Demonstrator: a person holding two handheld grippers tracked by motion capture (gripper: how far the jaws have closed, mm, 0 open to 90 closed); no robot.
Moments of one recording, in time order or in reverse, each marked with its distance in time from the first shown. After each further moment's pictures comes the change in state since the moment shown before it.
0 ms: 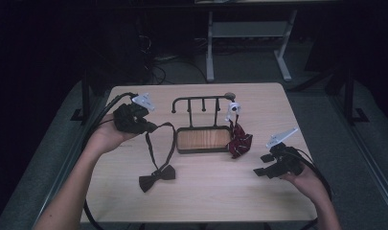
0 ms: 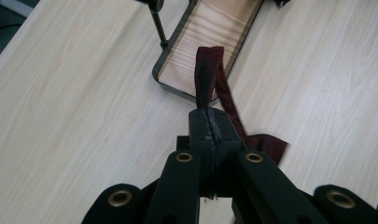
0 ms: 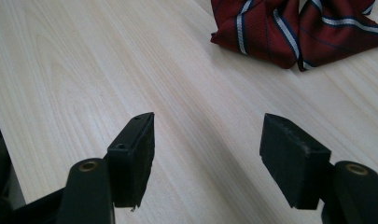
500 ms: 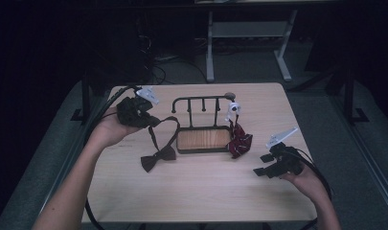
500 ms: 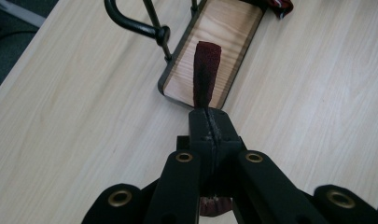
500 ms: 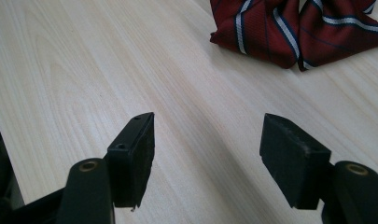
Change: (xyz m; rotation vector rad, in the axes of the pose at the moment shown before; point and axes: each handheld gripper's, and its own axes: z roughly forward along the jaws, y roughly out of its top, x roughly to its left) left arm 0.004 0.019 -0.005 -0.011 0.011 0.011; right arm -0.001 0.000 0.001 0.001 0.004 0.003
